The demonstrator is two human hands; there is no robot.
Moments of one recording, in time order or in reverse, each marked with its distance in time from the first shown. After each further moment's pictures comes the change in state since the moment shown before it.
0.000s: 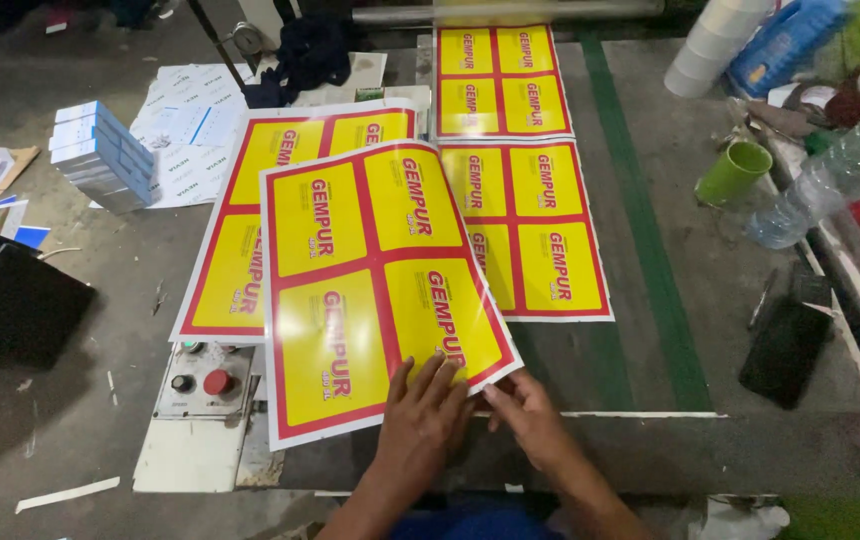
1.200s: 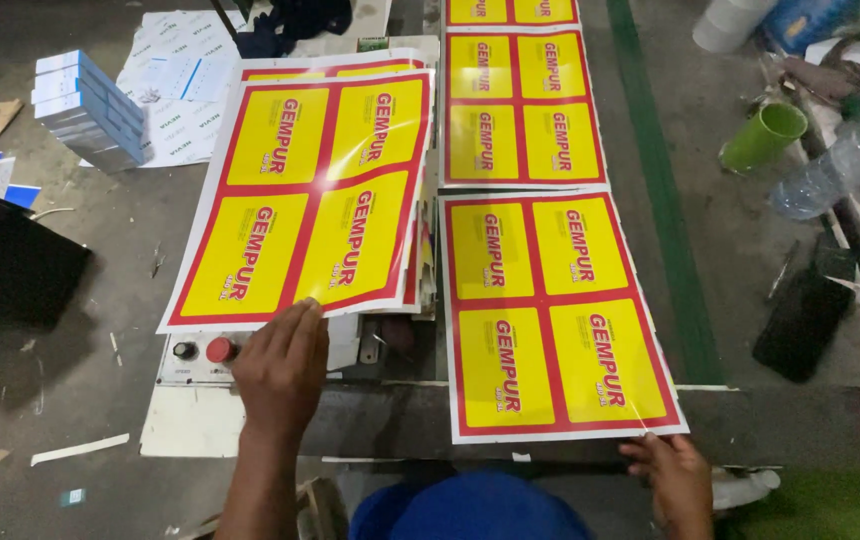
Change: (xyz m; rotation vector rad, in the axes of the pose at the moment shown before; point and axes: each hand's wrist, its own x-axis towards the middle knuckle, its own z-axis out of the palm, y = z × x) left_hand -0.014 -0.104 -0.093 0.323 0.306 -0.116; right_hand -0.126 0.074 -0.180 -0.103 0.841 0.358
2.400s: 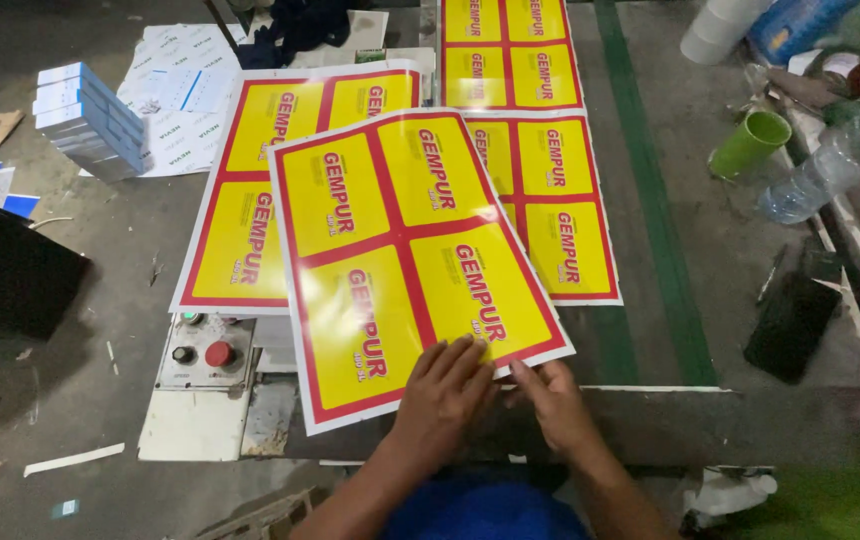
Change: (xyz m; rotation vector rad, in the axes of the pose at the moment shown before) left_hand -0.014 0.134 0.044 -0.482 -0.269 0.216; right_hand -0.084 -0.108 0.171 0.090 -0.646 -0.221
